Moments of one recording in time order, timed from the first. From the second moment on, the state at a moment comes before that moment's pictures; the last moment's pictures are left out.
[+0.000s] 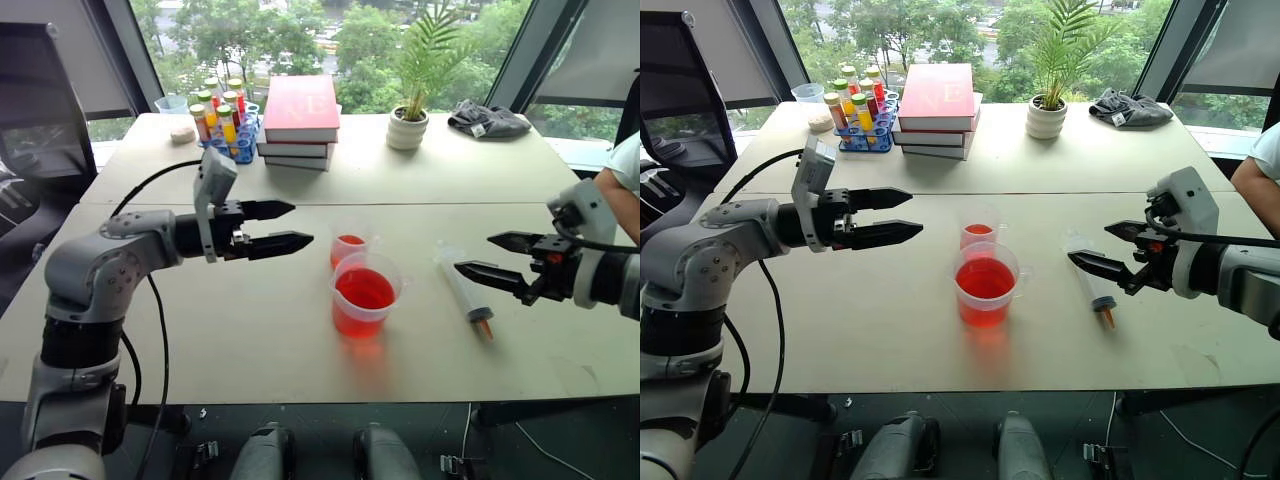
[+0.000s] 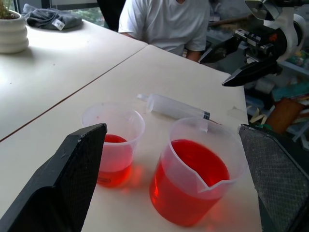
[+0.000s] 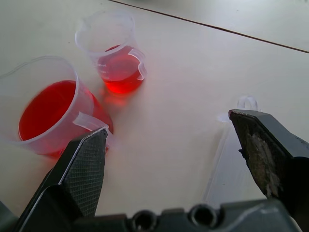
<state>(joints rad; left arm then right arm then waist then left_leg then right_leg) -0.67 0.65 0.09 -0.21 -0.79 0.93 -0.92 -0.32 -1.04 -0.47 -0.52 0.89 1.31 0.58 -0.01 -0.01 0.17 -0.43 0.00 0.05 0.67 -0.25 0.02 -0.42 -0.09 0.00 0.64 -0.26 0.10</state>
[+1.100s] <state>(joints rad) -0.63 0.60 0.05 -0.22 -0.76 0.85 -0.88 -0.76 -0.88 0.27 0.18 0.42 1.24 0.60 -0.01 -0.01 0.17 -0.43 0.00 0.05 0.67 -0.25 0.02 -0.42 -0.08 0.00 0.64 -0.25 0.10</state>
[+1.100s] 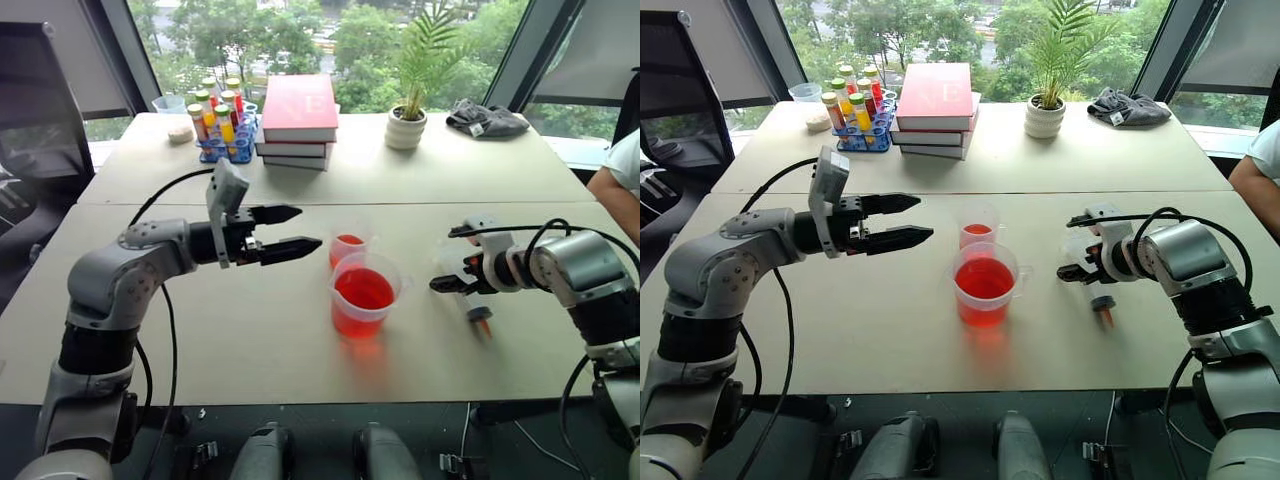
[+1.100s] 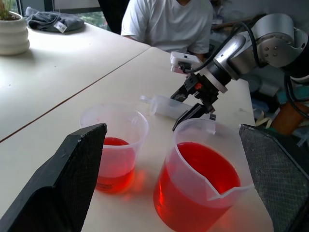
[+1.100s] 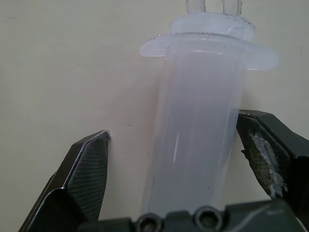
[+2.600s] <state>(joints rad) -0.96 0.55 -0.04 0.02 -0.72 0.84 -1.13 -0.21 -0.22 -0.01 -0.38 0.46 0.20 0.64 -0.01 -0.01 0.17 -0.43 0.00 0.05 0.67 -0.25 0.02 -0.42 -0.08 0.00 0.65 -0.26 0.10</state>
